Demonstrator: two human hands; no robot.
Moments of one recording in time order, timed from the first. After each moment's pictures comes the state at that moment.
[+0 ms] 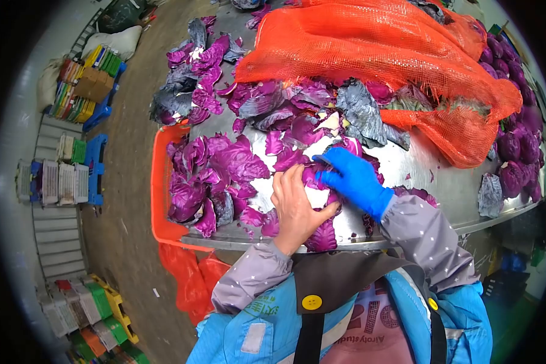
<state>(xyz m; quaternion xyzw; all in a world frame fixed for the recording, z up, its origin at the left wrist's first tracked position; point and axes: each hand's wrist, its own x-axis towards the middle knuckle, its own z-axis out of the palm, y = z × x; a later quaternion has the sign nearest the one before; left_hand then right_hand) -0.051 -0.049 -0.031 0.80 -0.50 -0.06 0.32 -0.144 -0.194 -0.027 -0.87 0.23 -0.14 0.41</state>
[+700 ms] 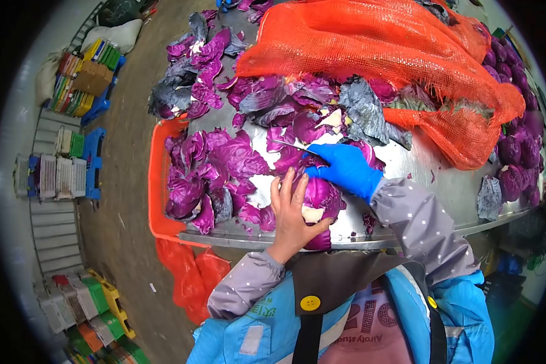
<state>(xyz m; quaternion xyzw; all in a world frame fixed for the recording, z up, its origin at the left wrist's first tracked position) -0.051 -0.023 -0.046 0.76 -0.53 -0.08 0.36 -0.118 -0.204 -0.031 -0.91 0.18 -0.08 0.36</state>
